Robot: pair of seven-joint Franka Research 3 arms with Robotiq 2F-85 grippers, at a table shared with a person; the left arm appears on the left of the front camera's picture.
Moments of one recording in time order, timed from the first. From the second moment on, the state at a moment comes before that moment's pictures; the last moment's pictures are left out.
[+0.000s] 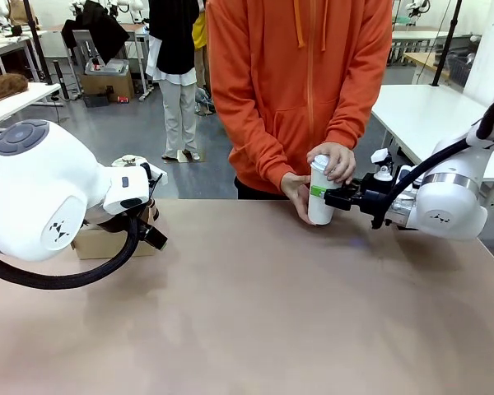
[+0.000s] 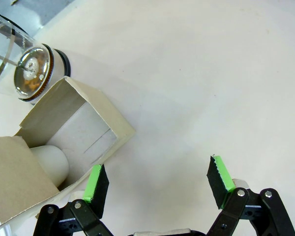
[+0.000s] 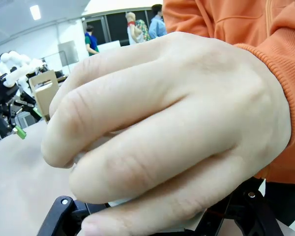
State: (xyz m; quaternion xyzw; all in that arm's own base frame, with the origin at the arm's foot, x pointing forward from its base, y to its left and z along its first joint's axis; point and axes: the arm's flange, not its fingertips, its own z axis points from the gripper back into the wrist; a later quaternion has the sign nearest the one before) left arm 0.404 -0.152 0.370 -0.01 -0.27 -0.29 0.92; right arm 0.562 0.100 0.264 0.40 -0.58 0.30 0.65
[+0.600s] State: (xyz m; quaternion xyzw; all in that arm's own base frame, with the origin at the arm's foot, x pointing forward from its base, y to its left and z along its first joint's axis) left arm 0.404 -0.152 0.370 -0.01 -0.27 -0.29 0.92; right arm 0.561 0.100 0.263 0.40 -0.58 0.30 0.65
